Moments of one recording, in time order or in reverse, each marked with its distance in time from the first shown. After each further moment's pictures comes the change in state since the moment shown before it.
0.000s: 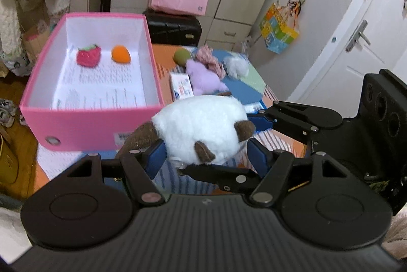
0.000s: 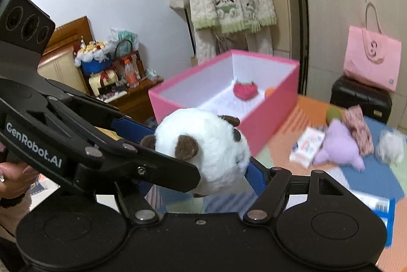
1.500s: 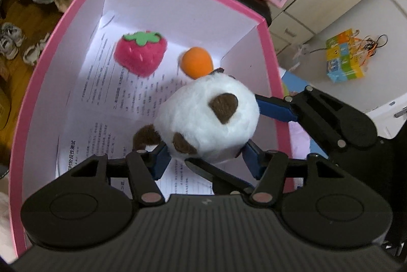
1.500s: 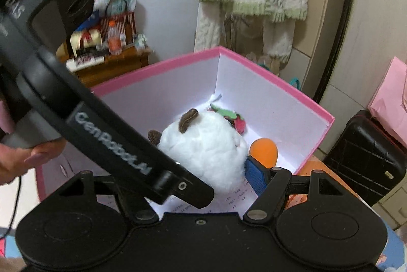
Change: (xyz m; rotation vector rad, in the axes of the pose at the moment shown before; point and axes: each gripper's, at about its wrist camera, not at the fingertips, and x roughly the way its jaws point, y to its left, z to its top) left arm 0.164 0.179 0.112 -0.374 0.212 0.036; right arm 0.199 -0.070 0.111 -0.256 0.189 -0.008
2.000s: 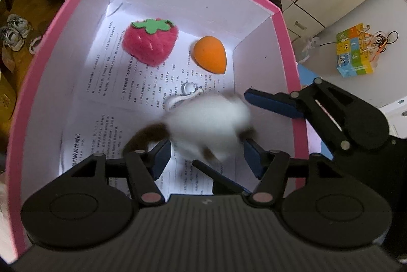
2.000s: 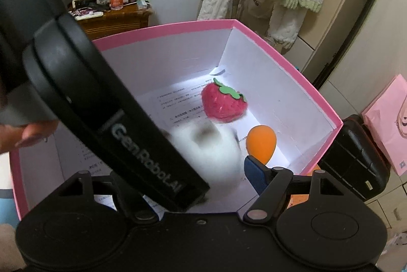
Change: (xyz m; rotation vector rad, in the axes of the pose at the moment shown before) left arm 0.006 0.005 -0.001 -0.011 0.028 0.040; right arm 0.015 0.018 0.009 -0.145 0.149 -0.060
